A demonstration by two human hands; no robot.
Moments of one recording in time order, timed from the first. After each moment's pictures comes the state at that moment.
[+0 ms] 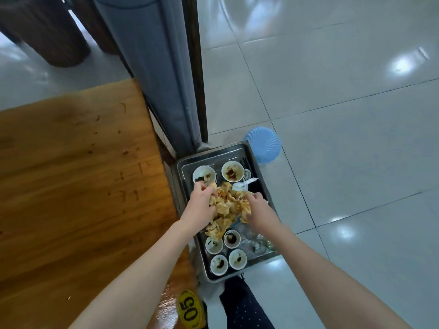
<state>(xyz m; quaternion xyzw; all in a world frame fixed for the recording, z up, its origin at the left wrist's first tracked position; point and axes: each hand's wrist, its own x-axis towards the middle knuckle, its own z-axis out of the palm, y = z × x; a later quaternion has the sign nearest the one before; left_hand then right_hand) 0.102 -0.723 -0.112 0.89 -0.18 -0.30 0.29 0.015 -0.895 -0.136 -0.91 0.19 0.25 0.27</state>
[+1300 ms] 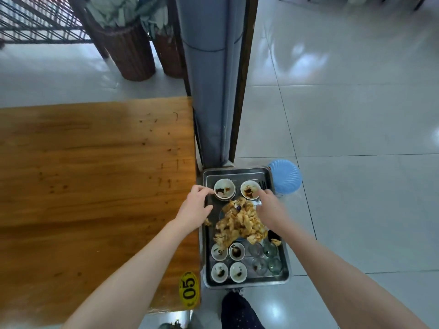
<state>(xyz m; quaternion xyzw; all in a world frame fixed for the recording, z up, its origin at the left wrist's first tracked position) 0.077 -0.671 -0.045 0.93 -0.08 -0.22 0.30 0.043 -0.895 -0.066 -0.94 0.10 0.19 0.25</state>
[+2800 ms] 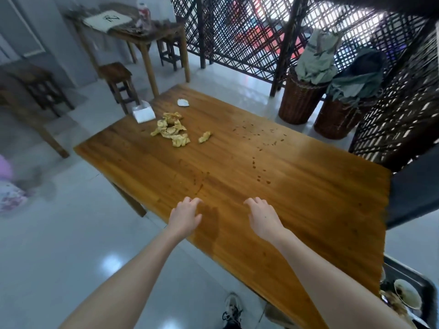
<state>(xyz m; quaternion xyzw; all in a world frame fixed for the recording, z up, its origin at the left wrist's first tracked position) -0.097 -0.169 0.010 0.94 0.25 -0.06 0.23 0.019 -0.370 0.008 -0.92 -0.34 0.12 0.13</state>
